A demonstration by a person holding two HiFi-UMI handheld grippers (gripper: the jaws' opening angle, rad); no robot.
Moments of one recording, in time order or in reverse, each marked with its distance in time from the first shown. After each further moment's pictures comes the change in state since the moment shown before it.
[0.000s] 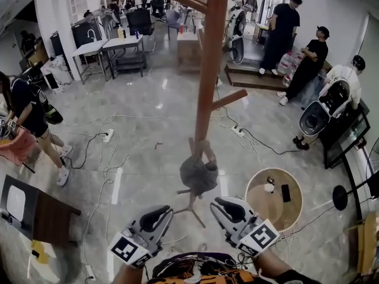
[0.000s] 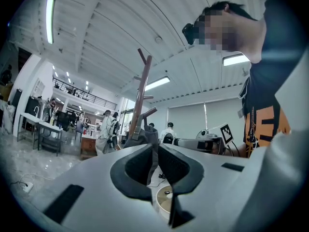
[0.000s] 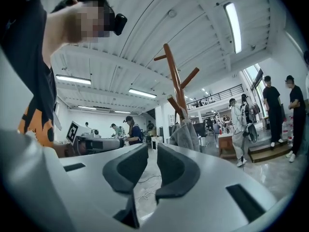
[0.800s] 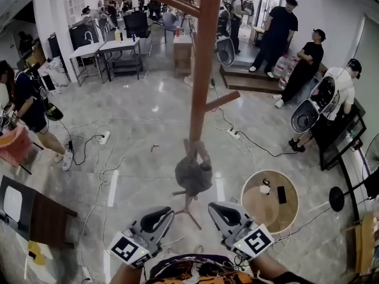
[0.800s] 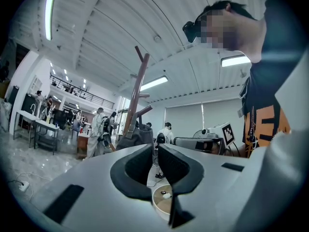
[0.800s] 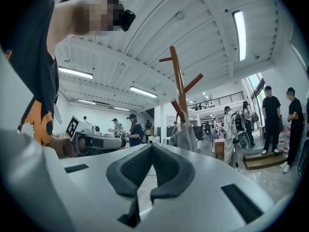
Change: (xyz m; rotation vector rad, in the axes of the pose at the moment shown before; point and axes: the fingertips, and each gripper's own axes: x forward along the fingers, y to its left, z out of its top) left arm 0.009 -0.019 -0.006 0.002 0.015 -0.034; right arm -0.012 0.009 0.011 -0.064 -0.025 -0.031
